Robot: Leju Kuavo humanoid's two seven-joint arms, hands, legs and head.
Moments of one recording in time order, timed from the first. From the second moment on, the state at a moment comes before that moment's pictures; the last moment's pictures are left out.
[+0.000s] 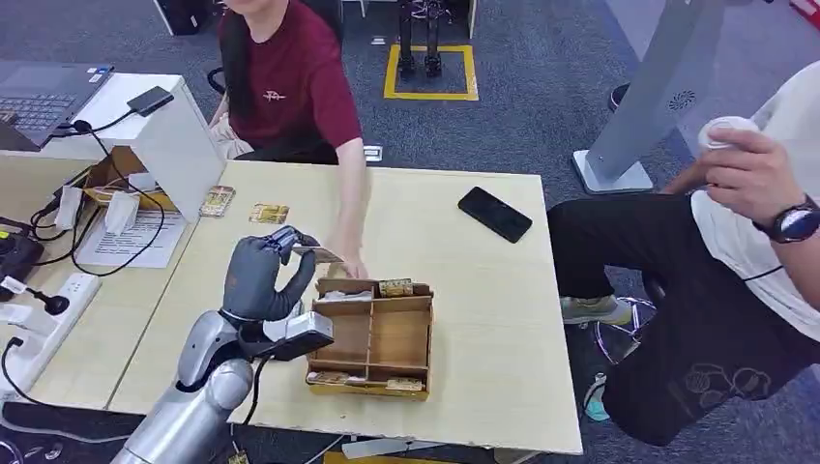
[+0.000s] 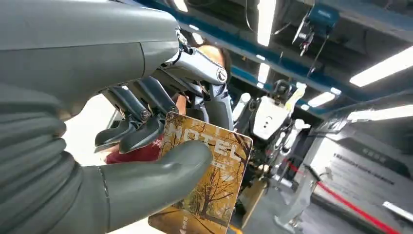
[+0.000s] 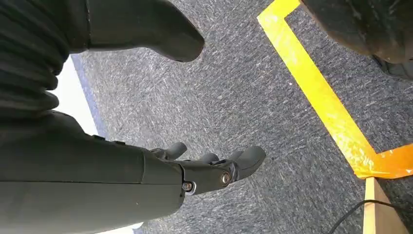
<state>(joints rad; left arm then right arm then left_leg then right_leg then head) -0.34 0.12 -0.52 -1.36 -0.77 0.50 -0.35 -0.03 0.01 -0.01 -0.18 1.04 -0.15 -0.14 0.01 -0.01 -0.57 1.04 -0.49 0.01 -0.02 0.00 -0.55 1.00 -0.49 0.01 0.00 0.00</state>
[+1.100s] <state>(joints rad) -0.44 0.17 -0.34 -1.22 -1.07 0.67 -0.18 -0.03 0.01 -0.02 -0.18 1.05 -0.15 -0.14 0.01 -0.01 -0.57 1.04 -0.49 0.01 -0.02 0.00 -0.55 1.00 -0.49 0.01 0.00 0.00</state>
